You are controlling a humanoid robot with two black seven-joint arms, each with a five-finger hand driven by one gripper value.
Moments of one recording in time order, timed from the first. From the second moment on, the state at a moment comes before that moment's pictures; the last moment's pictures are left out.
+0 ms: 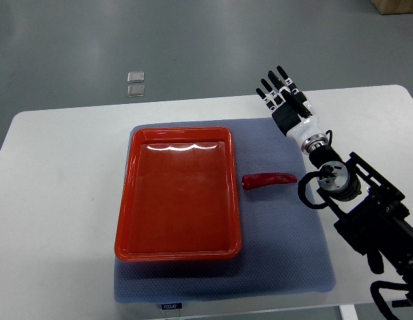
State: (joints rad) left arm -0.08 0.00 0.07 -0.17 0.12 0.00 0.06; right arm 0.56 0.00 1.14 0.85 -0.18 0.16 0.23
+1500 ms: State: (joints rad) left arm -0.09 0.00 0.07 -0.19 0.13 -0.01 0.07; right arm 1.46 -0.46 -0.31 1.18 -0.59 0.33 0.04
